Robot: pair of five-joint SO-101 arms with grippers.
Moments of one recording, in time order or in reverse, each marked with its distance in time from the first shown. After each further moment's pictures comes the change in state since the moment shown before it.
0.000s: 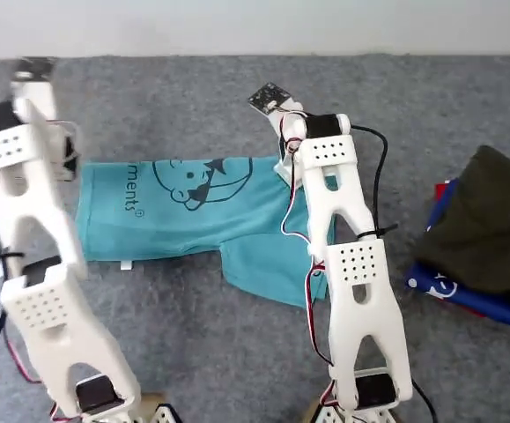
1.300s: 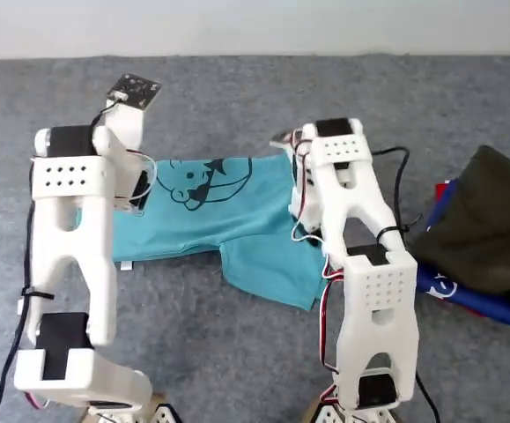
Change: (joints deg) left arm 17.7 -31.4 41.1 -5.3 -2.6; right arm 1.1 -28.7 47.9 10.5 -7.8
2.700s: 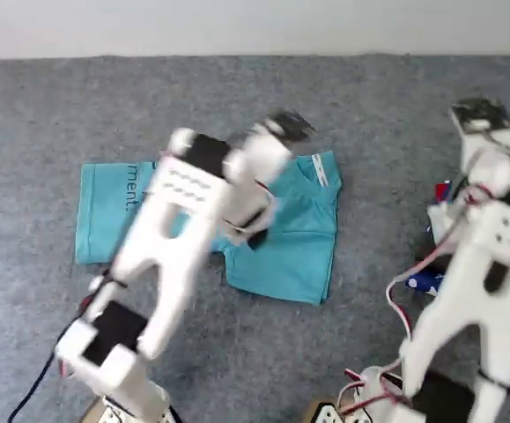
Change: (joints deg) left arm 33.8 9.1 -7.6 4.7 0.0; right arm 35.0 -61.3 29.5 0.6 5.9
